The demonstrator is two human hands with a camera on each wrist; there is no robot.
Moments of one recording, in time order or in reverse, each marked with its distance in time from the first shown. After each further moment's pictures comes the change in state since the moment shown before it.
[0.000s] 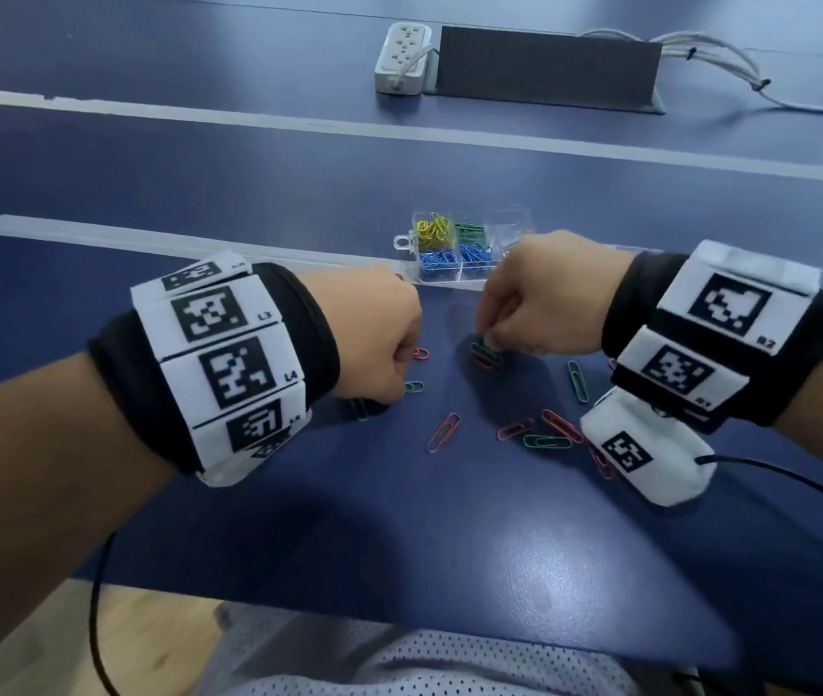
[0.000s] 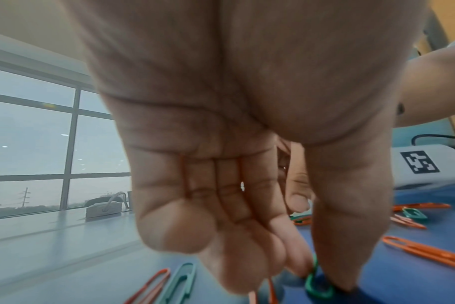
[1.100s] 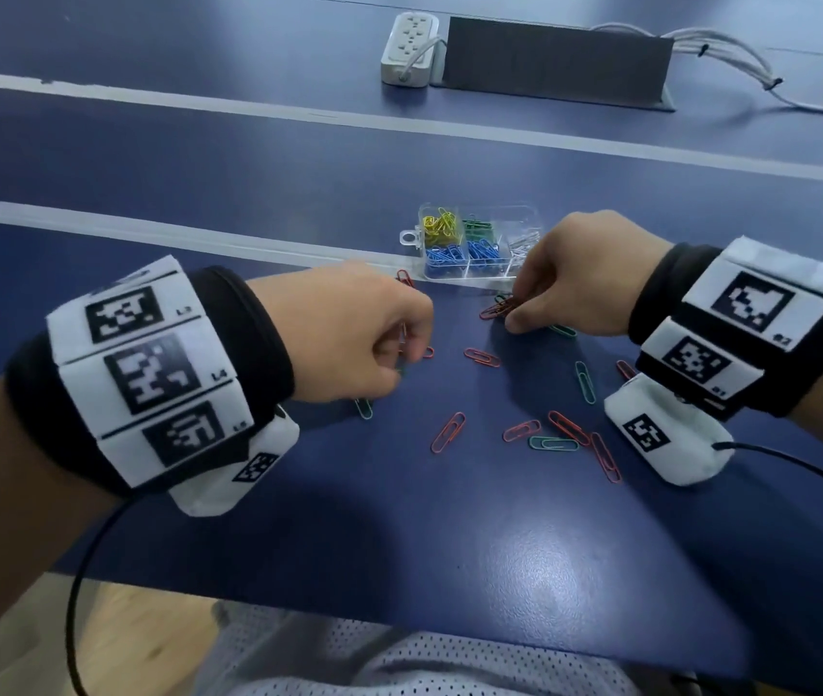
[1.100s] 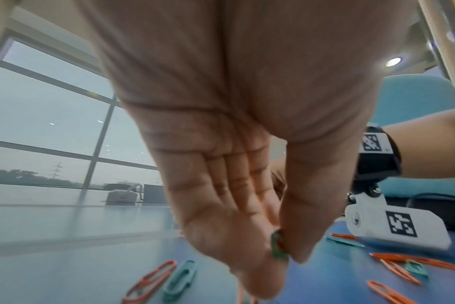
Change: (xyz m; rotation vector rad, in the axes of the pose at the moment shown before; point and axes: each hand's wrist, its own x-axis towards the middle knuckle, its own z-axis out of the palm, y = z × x) left_hand -0.017 -0.013 0.002 -0.268 0.064 0.056; right_hand 0.016 0.022 -0.002 -0.016 0.101 0.100
